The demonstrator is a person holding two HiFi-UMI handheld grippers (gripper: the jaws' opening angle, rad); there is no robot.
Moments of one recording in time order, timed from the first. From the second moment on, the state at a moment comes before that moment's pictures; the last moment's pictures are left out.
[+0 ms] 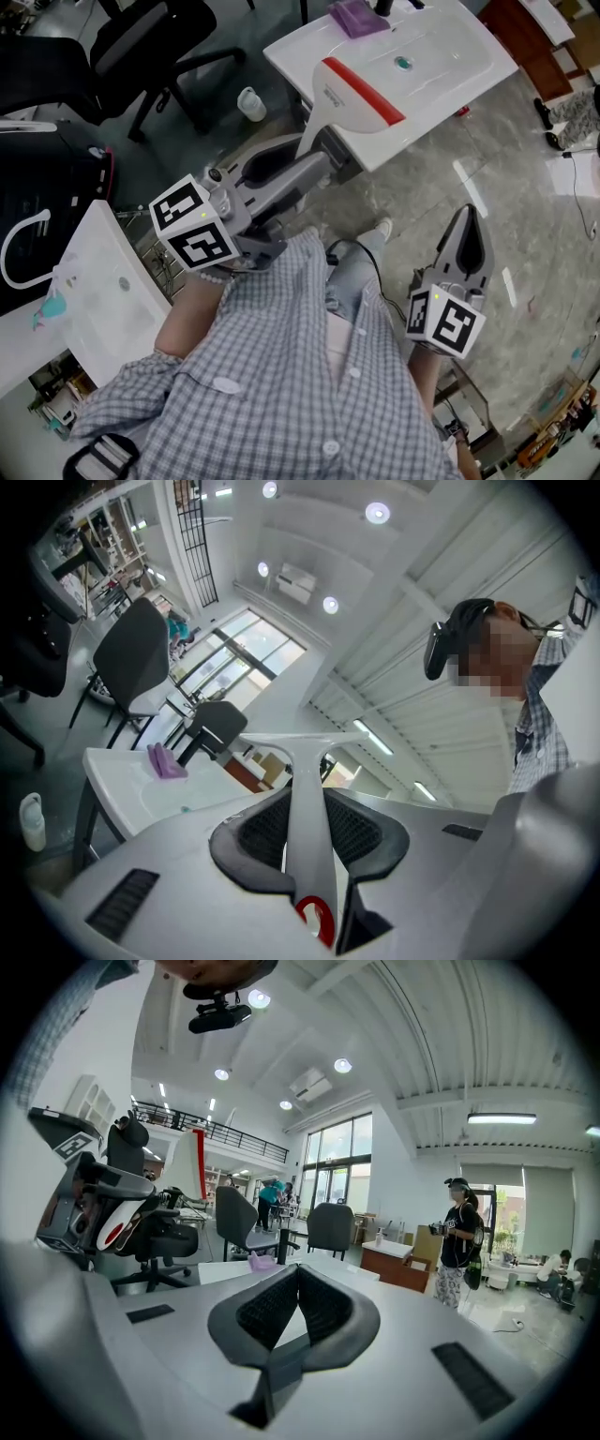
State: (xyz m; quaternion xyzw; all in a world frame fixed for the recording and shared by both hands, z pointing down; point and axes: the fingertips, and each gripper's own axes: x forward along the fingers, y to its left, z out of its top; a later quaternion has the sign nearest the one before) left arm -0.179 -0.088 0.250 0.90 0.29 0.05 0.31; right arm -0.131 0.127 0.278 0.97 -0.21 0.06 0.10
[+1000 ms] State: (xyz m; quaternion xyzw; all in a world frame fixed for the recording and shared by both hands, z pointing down) left arm -0.080 -0.020 0.243 0.94 0.12 -0.01 0.33; right arm 0.031 0.173 0.277 0.92 -0.38 0.04 0.11
